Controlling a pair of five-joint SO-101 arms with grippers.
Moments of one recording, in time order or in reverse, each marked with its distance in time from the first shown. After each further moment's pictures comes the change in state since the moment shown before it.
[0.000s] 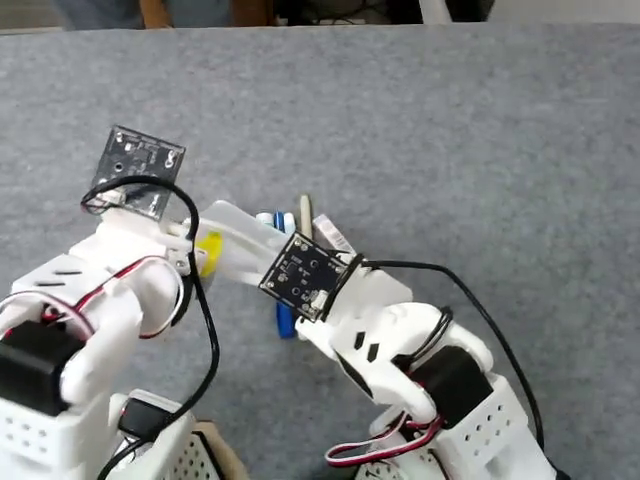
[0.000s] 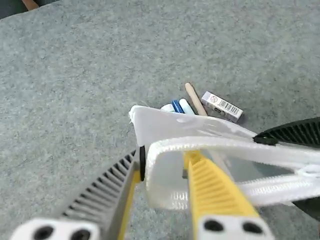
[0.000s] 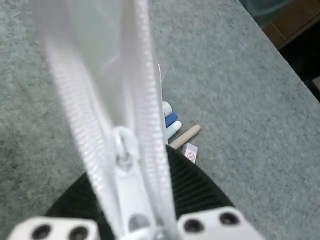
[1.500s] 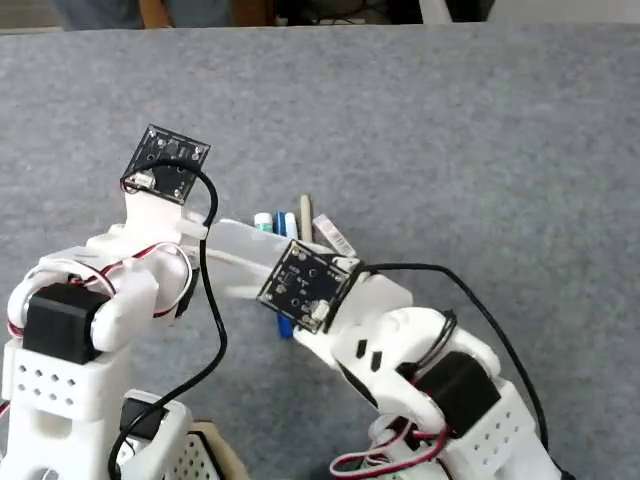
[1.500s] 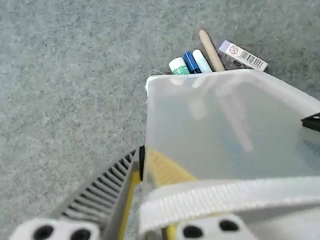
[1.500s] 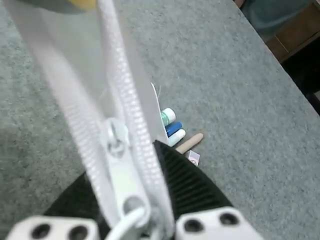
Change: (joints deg) left arm -3.9 0.3 5.4 3.4 -4.1; right arm -2.6 -0.1 -4.8 4.3 0.0
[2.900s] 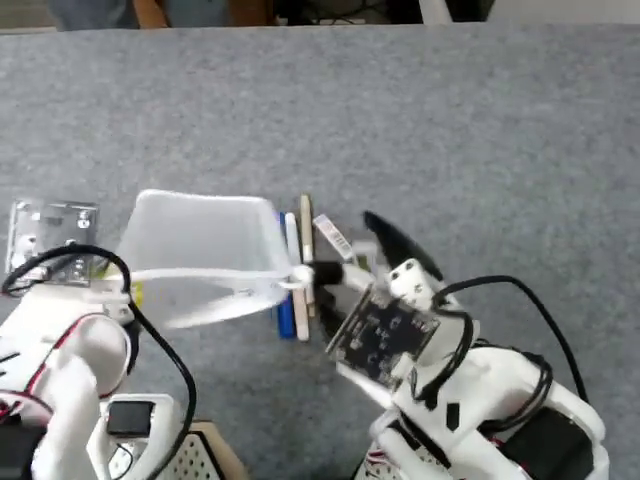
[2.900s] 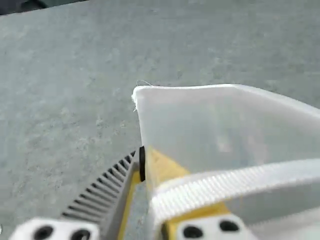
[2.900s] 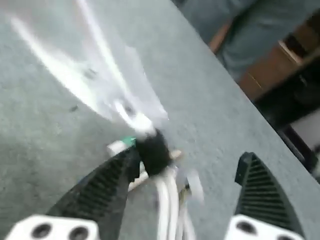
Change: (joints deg) left arm -16.9 -15.1 -3.4 5.3 1.2; right arm 3.9 -0.7 -22.0 16.9 -0.1
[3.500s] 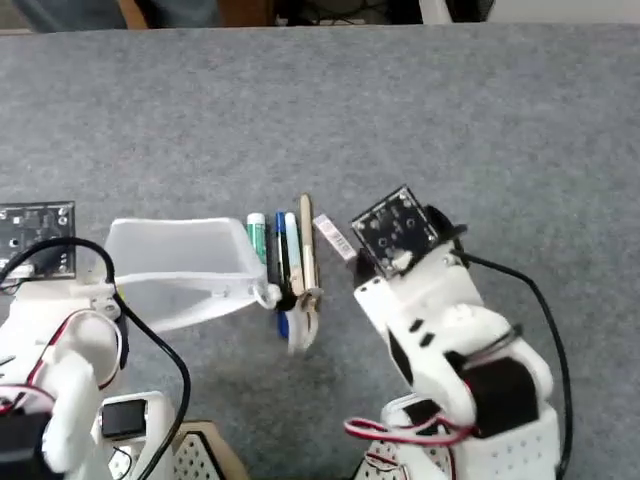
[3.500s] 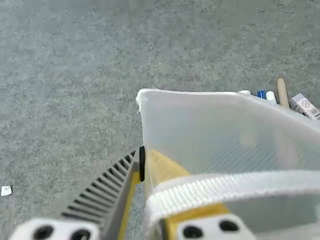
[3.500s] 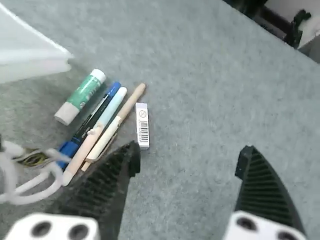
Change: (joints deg) left arm -7.2 -2.5 6.2 0.0 -0.2; right arm 19.2 0.1 18.5 -9.3 -7.0
